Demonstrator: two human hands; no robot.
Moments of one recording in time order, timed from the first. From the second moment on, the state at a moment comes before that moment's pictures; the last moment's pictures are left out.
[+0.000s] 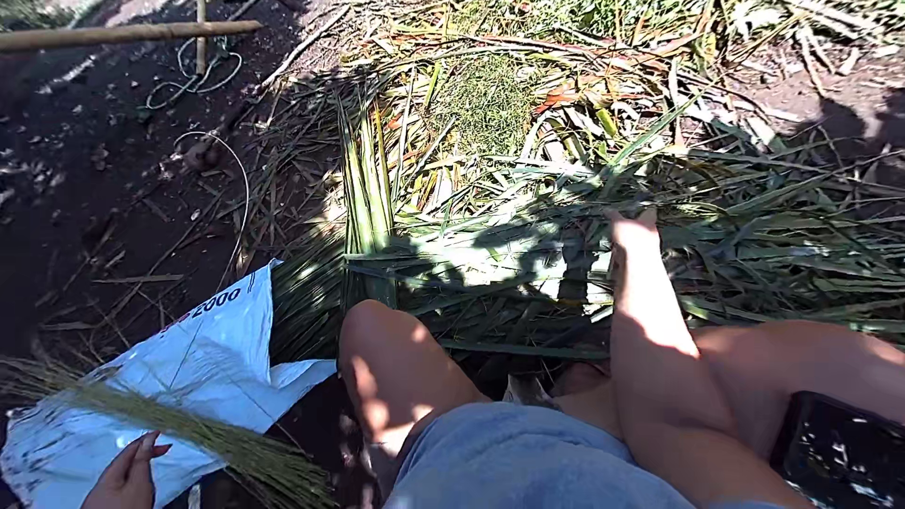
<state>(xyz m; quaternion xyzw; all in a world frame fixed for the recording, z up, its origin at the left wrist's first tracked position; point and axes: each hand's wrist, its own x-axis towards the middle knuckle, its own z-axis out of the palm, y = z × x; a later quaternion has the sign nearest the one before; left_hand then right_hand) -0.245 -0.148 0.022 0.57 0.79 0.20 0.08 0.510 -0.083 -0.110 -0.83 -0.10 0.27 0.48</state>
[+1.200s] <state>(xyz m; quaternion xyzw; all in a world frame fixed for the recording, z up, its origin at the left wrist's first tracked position) -0.109 -0.135 -0.185 0.15 0.82 0.39 0.40 0.470 -0.078 -0.179 -0.81 -0.22 0.43 0.34</state>
